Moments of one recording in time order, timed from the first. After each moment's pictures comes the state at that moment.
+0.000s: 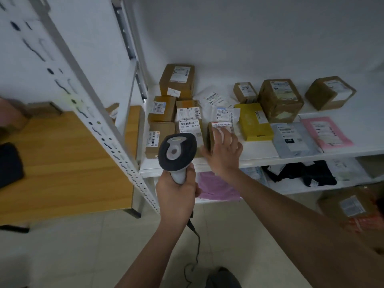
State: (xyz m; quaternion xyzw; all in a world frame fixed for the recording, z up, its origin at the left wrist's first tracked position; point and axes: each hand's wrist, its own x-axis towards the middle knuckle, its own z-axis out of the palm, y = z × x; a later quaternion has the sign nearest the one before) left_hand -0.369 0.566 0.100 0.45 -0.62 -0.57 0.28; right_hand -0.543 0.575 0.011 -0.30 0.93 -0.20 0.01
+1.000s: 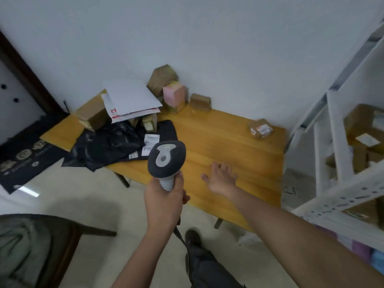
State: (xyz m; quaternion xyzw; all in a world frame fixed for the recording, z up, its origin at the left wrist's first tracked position) left_hand 0.033 0.224 0.094 0.61 -0.50 -0.46 0.42; right_hand -0.145 0.167 -0.019 -0.51 0.82 -0.01 0.28
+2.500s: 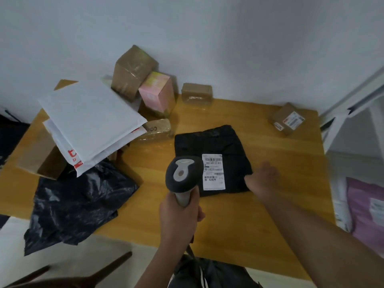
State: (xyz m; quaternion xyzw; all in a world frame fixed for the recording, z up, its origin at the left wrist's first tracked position) left_hand -0.011 -0.043 0.011 0.59 -0.54 -0.57 0.20; right_hand -0.245 -0.008 -0.128 -0.17 0.93 -0.09 0.31
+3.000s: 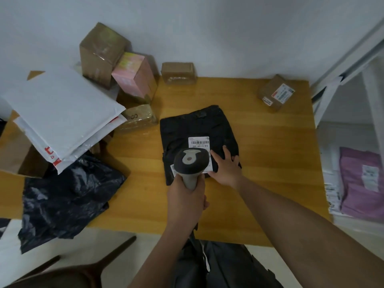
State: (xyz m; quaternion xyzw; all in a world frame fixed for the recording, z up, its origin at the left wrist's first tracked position) left_hand -0.054 -0.027 0.002 0.60 -0.52 -0.59 0.11; right_hand -0.208 -0.012 -0.160 -0.37 0.83 -0.02 0.41
